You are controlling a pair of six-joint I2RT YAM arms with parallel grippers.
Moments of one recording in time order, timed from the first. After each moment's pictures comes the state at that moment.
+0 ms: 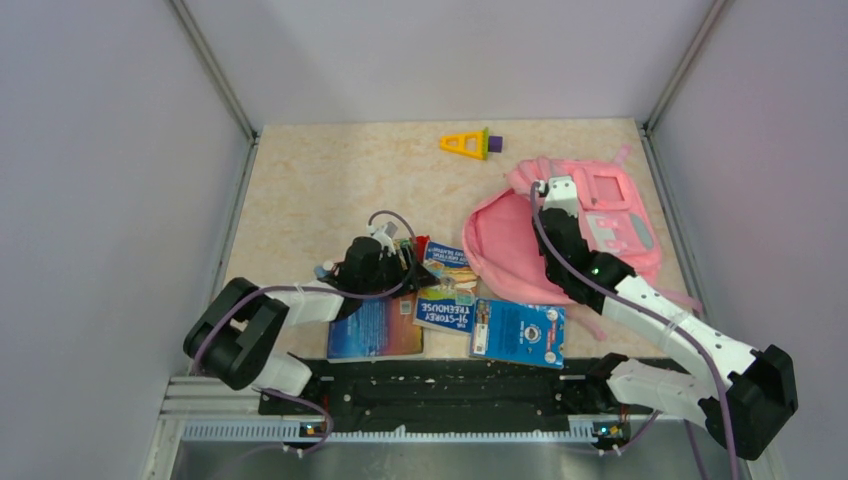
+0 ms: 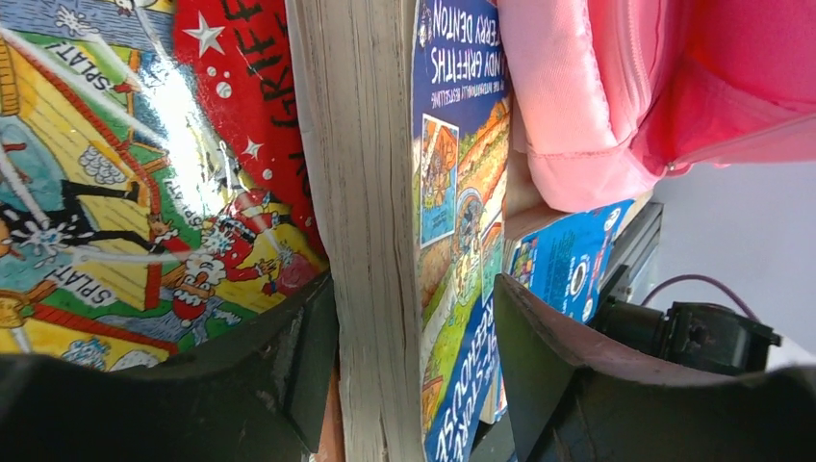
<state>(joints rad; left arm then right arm) -0.55 1.43 0.45 0.42 0.39 -0.88 0.67 1.03 0.80 -0.34 0.74 0.15</state>
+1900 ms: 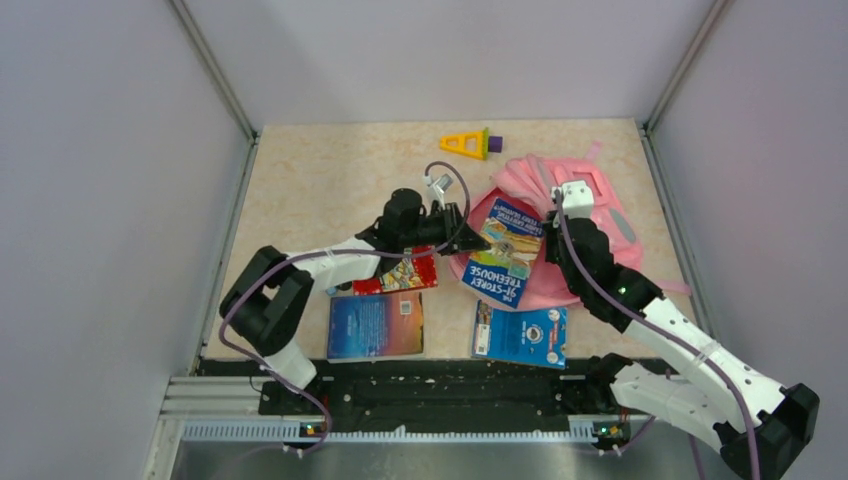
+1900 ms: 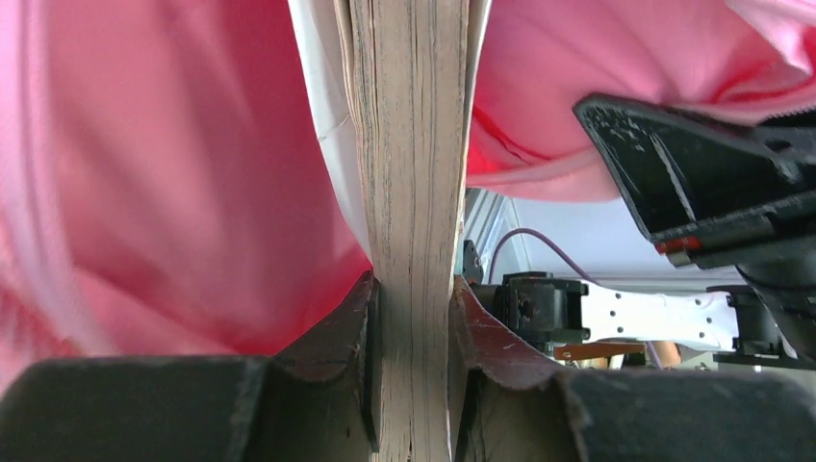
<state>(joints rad) -0.66 1.62 0.91 0.42 0.61 -0.94 0.67 0.84 0.76 -0.34 0.57 0.14</state>
